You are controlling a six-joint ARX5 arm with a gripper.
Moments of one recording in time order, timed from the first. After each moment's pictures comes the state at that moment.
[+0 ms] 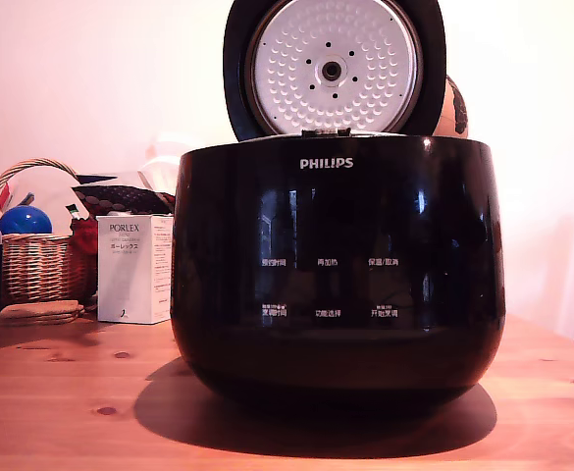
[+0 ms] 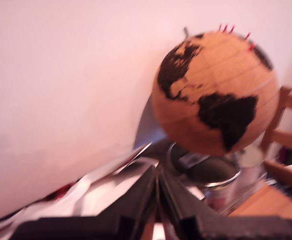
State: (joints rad) arm -0.27 1.83 2.10 -0.44 0.42 0.07
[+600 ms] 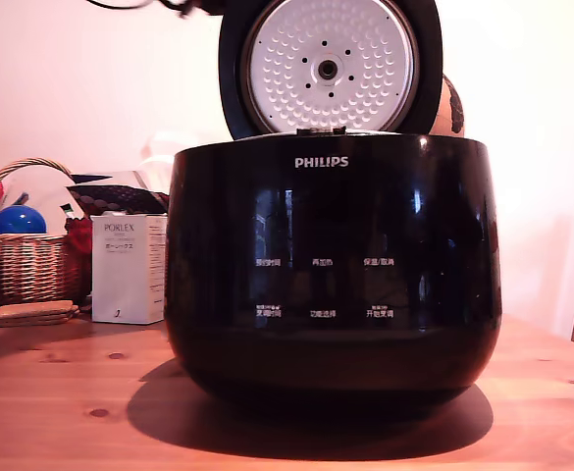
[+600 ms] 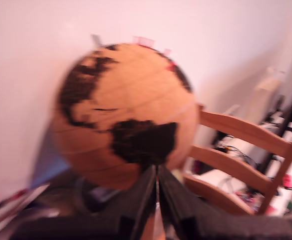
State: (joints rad) arm -0.38 2.12 2.40 -0.48 0.59 -0.05
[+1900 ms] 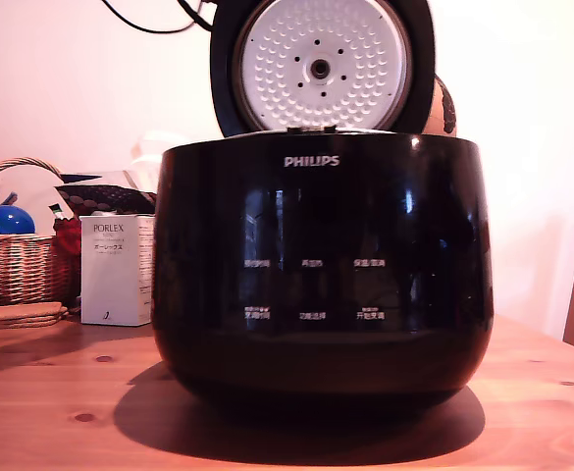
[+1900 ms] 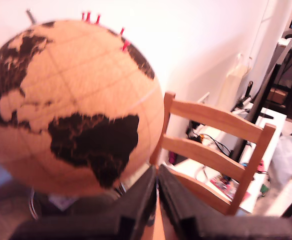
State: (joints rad) arm -0.43 2.19 2.43 -0.50 0.60 -0.03
